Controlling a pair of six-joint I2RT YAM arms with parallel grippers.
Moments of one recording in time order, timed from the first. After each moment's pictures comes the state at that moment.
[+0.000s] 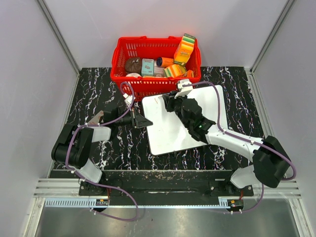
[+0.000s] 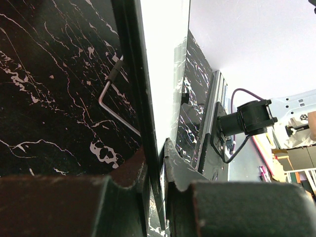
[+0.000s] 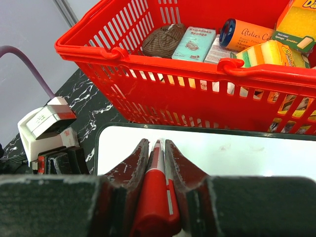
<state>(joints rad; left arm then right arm) -0.24 1.61 0.57 0.76 1.03 -0.64 0.82 1.42 0.92 0.48 0.35 0.26</state>
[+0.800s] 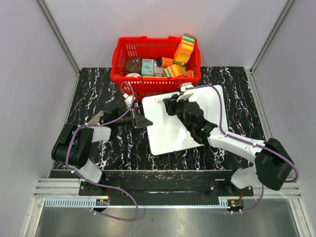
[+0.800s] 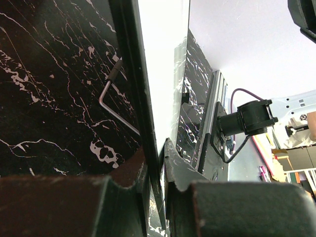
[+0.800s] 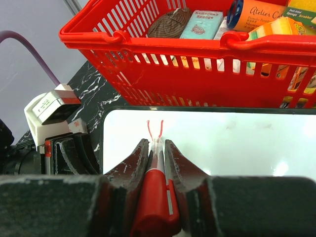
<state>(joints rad) -0.24 1.61 0.57 0.76 1.03 -0.64 0.82 1.38 0.86 0.48 0.33 0.32</state>
